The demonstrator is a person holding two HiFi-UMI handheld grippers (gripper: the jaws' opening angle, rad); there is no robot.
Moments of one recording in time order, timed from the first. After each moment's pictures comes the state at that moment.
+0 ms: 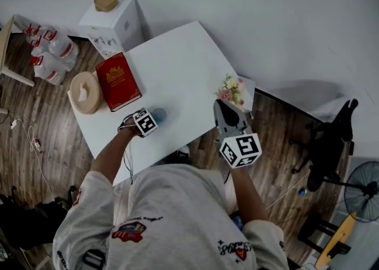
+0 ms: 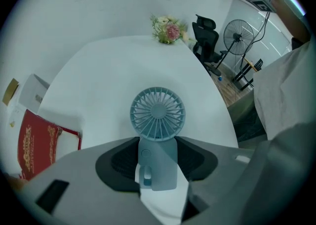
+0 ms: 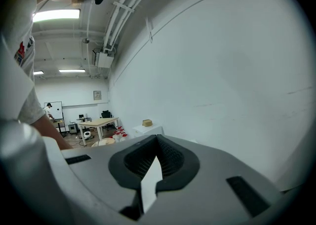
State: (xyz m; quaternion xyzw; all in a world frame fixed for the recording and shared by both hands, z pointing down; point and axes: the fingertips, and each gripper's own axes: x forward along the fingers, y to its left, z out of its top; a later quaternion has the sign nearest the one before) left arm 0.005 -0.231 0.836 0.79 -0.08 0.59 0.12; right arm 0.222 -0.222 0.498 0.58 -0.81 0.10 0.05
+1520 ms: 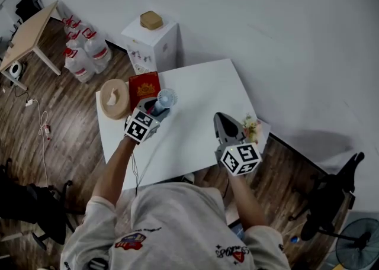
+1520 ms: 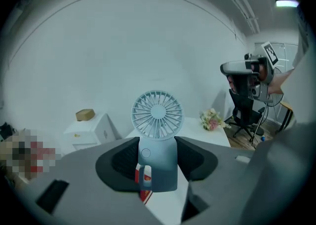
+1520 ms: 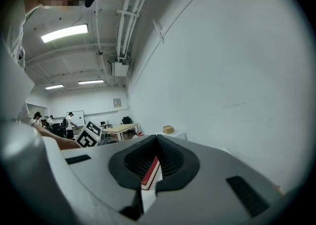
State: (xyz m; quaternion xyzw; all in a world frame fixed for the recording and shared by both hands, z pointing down) left arm -0.046 -0.339 0.576 0.89 -0.37 0.27 0.08; right arm 0.134 -0.277 0.464 0.48 -0.87 0.11 0.01
